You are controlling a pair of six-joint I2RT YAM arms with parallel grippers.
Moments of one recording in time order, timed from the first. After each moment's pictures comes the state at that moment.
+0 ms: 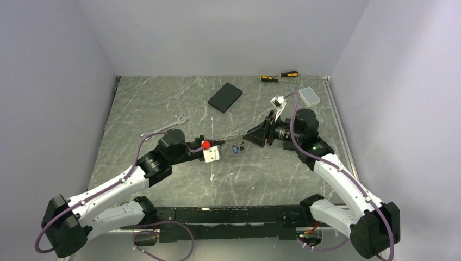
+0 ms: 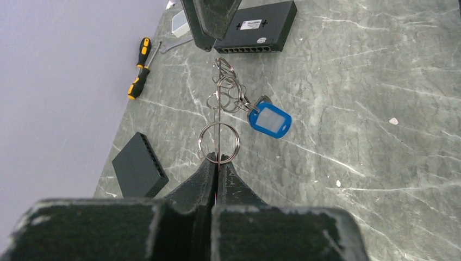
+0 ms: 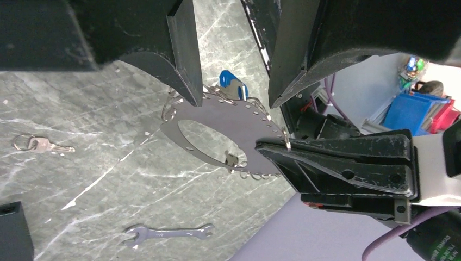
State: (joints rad) left arm -0.80 0.96 0.66 0.11 0.38 0.64; right arm 0.39 1.00 0.74 0.07 -0.78 0.42
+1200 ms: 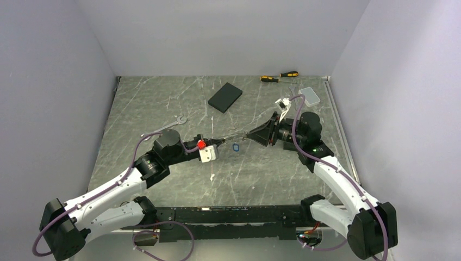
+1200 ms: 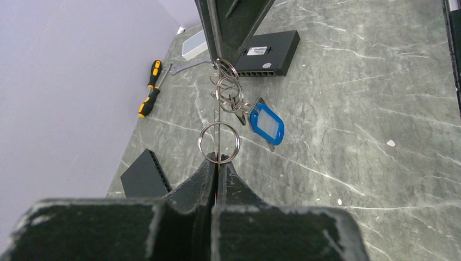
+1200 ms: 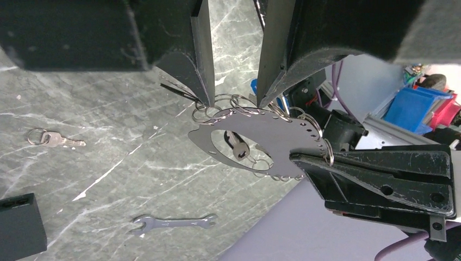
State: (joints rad) left arm -0.80 0.92 0.66 0.15 0.41 0.60; right arm 0.32 0.99 0.65 0.21 -0.84 0.45
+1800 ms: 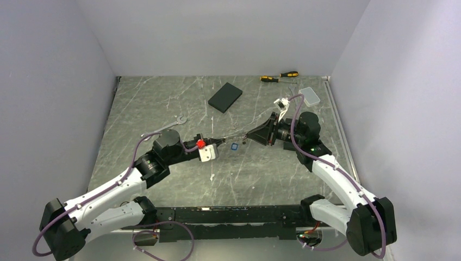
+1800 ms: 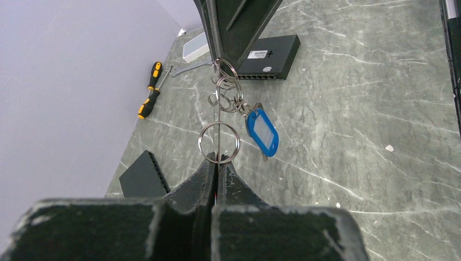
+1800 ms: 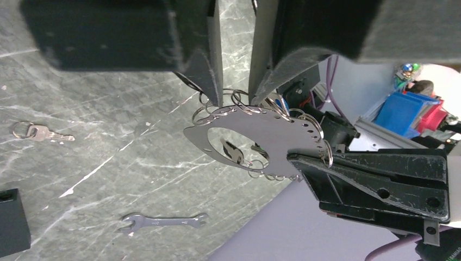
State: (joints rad) left arm -0.80 0.91 0.66 0.16 0.41 0.58; right arm 0.32 1.03 0.63 0.29 -0.88 0.48
